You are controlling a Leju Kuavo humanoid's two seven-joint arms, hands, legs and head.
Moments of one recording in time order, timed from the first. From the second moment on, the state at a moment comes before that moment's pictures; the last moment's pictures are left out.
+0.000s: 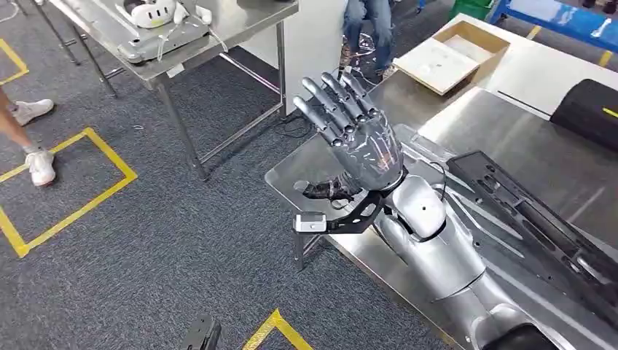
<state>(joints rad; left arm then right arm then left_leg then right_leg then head) -0.19 -0.21 0.70 -0.22 -0.88 0.02 -0.51 -0.69 -0.07 0.57 -1.44 1.20 -0.64 -0.23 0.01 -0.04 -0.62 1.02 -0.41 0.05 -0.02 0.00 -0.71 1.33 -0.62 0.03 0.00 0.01</state>
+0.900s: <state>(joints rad) -0.16 -0.20 0.74 -0.22 -0.85 0.01 -0.53 -0.81 0.00 0.62 -1.32 1.17 -0.64 -0.24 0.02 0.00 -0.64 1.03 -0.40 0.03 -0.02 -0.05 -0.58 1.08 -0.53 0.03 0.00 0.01</state>
